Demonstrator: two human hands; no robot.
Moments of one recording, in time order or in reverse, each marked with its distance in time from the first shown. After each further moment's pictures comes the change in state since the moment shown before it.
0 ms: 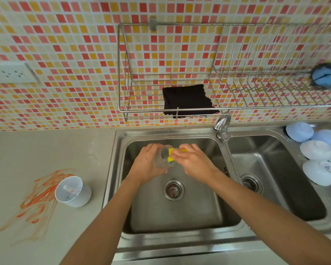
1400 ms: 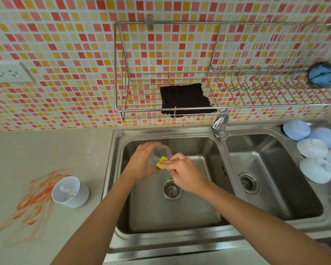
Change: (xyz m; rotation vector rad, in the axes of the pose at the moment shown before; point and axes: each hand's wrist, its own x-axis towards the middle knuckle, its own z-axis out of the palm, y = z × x) left_hand -0.002 0.000 -0.010 0.009 0.069 0.094; right_hand -0.002 -0.041 0.017 0.474 0.030 0.273
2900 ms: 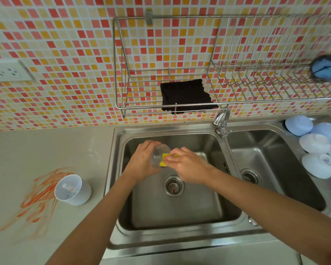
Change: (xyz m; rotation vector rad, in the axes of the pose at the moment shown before) left_hand -0.004 0.001 0.002 0.063 0.026 0.090; right_hand 0.009 0.013 -0.022 -0.488 -0.123 -0.438
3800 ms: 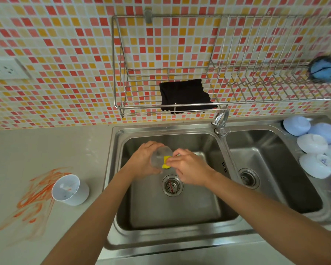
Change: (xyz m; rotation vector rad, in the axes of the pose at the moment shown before) left_hand 0.010 0.001 -0.008 -0.059 -0.192 -0.029; right_hand -0.008 -0.003 0.003 0.186 -0.020 0.159
